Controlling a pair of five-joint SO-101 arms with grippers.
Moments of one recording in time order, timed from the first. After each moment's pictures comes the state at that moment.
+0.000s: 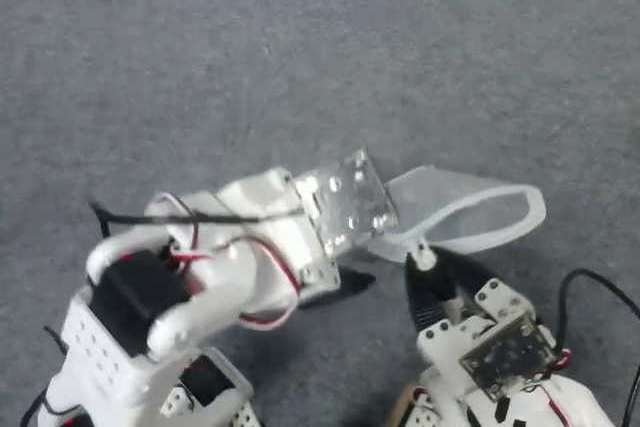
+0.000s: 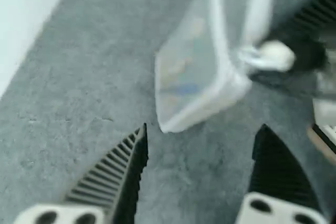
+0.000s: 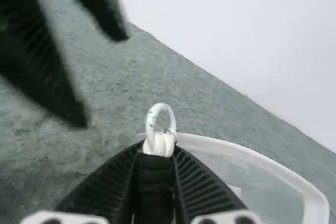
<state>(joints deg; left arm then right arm) 39.0 -44.9 9.2 97.0 -18.4 -29.0 -103.9 44.2 85.4 17.3</state>
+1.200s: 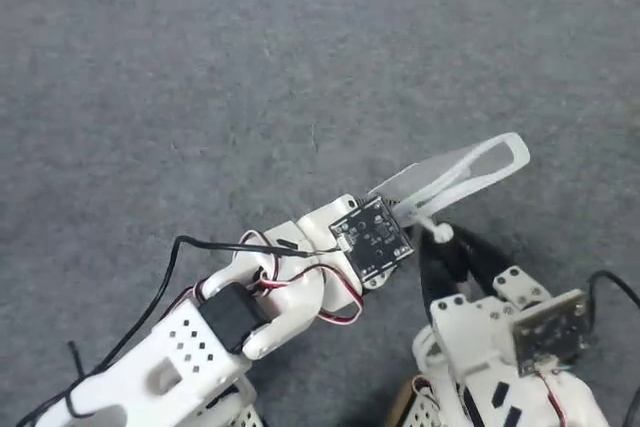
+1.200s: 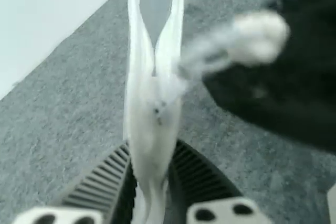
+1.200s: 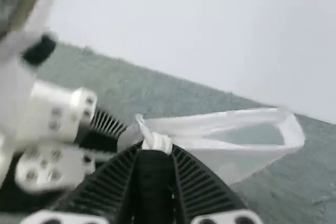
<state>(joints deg) 44.7 -56.4 57.7 43.3 -9.4 -21.7 -103.7 45.7 77.2 2.9</state>
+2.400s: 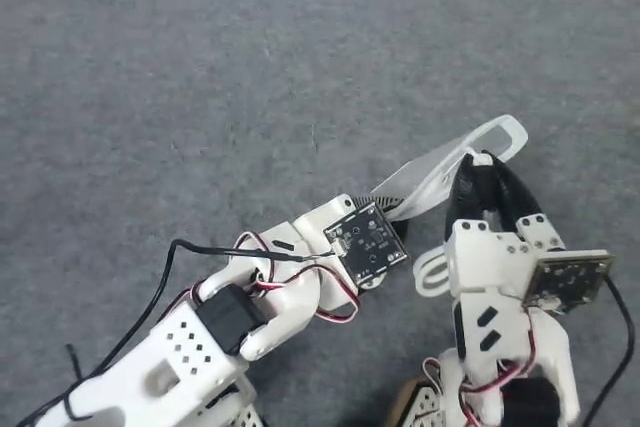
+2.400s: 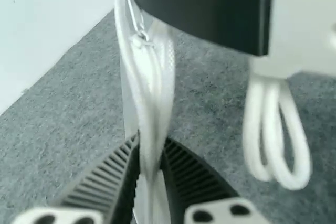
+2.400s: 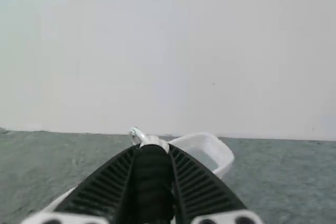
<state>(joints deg) 44.7 -57.5 59.8 42.2 -10.7 -3.3 -103.7 65.6 46.4 -2.5</state>
